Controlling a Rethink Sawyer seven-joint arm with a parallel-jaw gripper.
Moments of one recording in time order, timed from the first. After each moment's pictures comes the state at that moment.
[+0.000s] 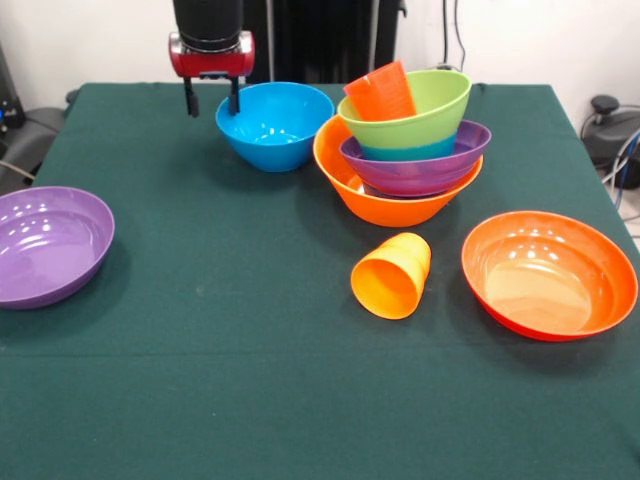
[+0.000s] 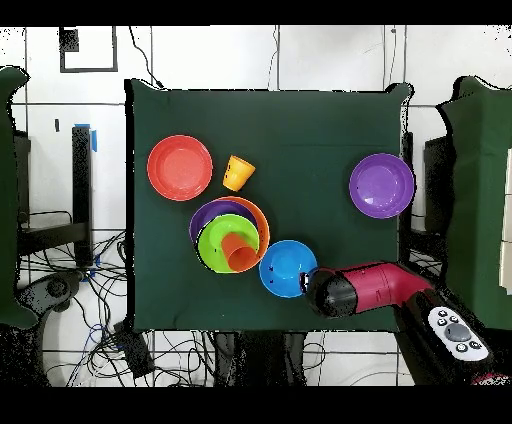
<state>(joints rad) -0.83 -0.60 0.33 1.95 -0.89 0.49 1.84</state>
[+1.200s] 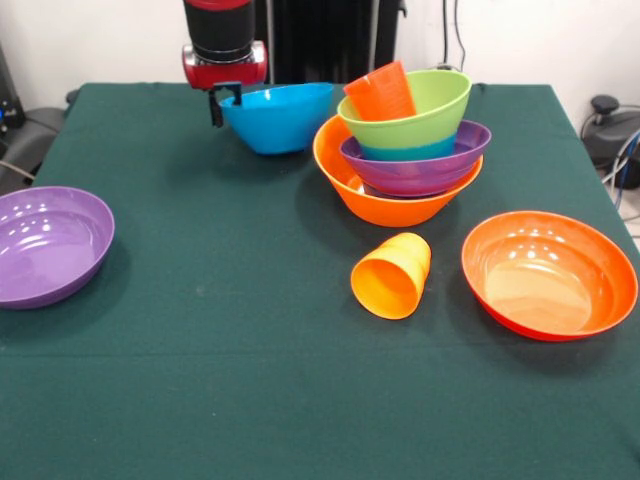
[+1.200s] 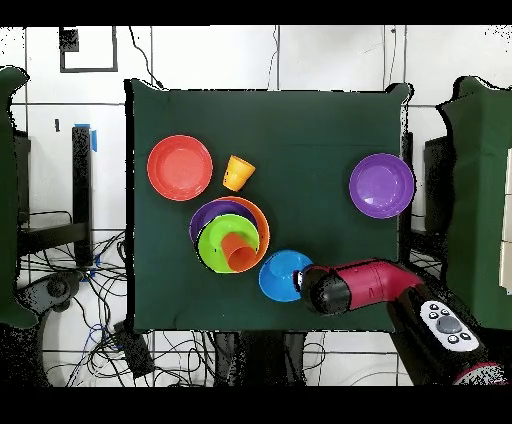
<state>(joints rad) -0.81 -0.56 0.34 1.94 -0.90 0.45 1.84</state>
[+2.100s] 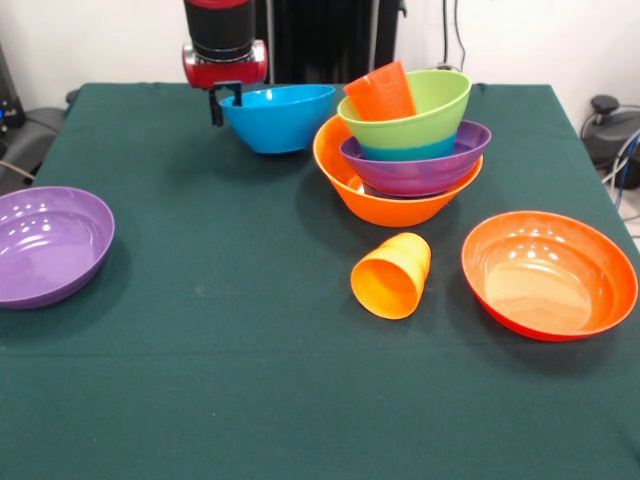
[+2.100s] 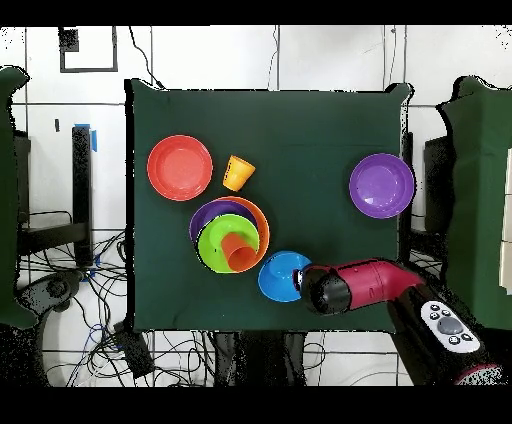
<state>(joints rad) -0.82 -0.58 0.35 1.94 -0.89 0.45 1.84</state>
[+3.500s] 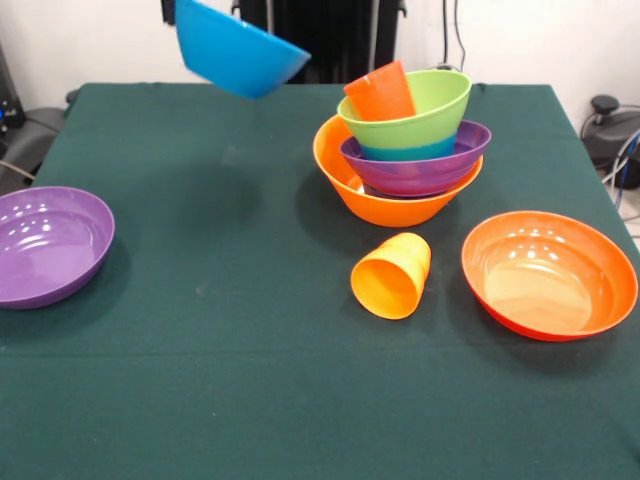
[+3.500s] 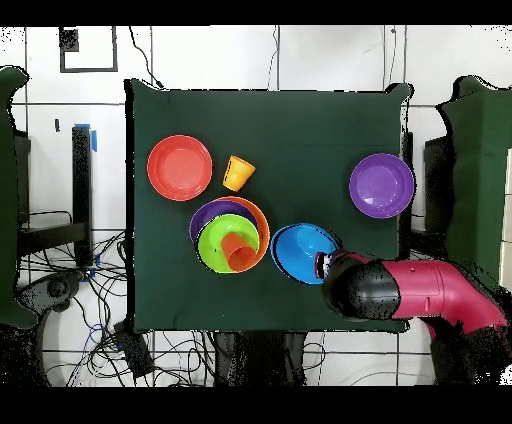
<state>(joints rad) -1.00 -1.05 0.63 2.07 -0.57 0.71 1.83</state>
